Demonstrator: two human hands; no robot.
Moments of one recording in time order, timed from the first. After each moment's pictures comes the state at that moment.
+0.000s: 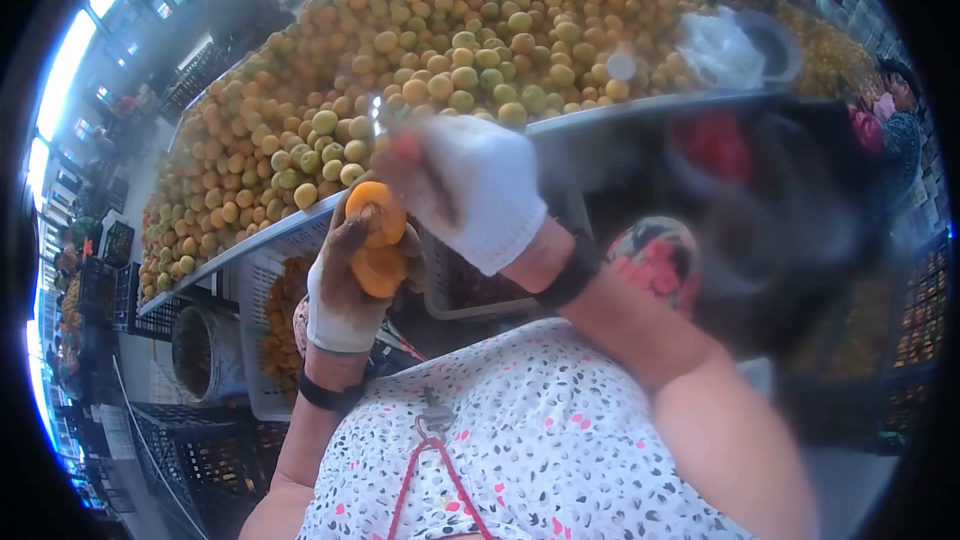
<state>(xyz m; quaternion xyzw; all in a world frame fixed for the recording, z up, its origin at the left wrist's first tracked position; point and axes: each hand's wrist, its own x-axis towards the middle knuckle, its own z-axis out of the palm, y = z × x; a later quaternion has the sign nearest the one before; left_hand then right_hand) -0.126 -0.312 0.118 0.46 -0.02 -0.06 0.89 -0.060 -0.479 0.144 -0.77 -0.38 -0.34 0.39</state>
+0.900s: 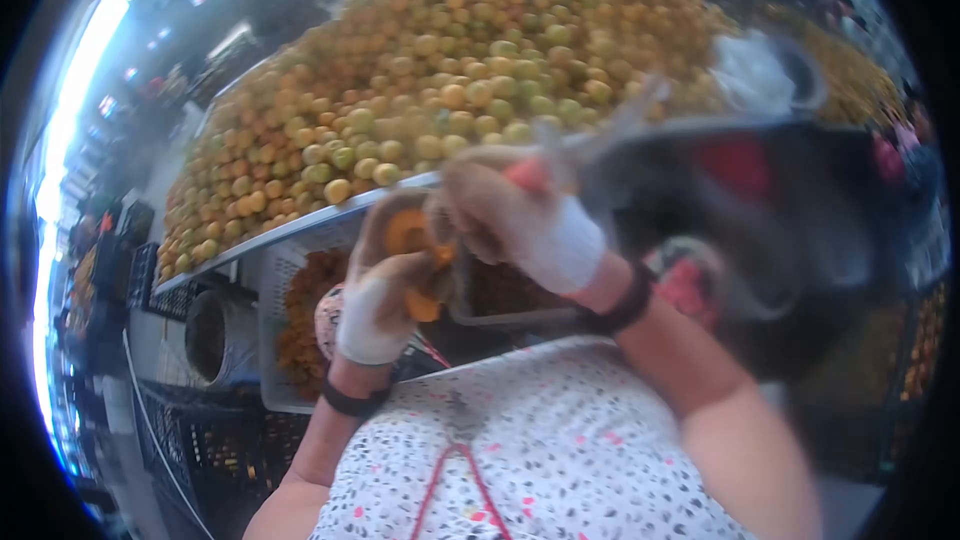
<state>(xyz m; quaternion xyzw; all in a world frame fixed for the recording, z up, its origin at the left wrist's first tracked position) -0.136 -0.305 0.108 0.65 -0.09 0.04 0.76 -0.080 -0.485 0.152 -0.56 -0.26 0.15 0.77</state>
